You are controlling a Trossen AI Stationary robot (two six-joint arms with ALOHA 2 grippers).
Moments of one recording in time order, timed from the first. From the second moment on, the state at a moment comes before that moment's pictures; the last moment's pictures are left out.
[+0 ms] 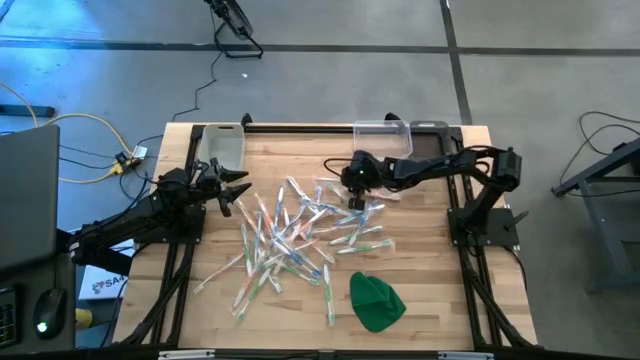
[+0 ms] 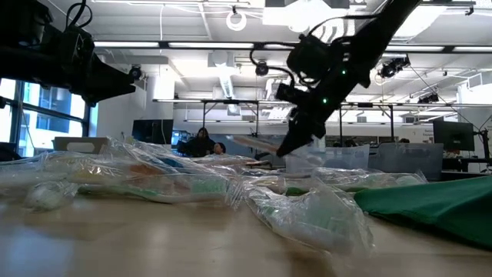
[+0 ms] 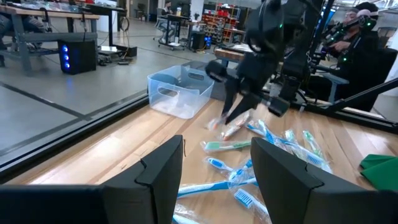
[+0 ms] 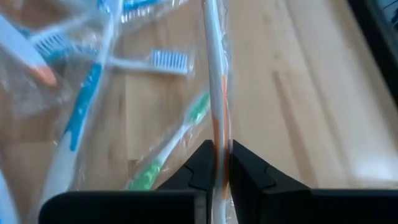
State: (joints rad) left arm 0.46 0.01 0.06 -0.06 0.10 -0.14; right arm -0.30 1.70 0.87 0.04 0.05 -0.24
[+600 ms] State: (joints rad) left arm 0.46 0.01 0.06 -0.06 0.10 -0.14; right arm -0.30 1.43 0.87 0.14 0.20 -0.24
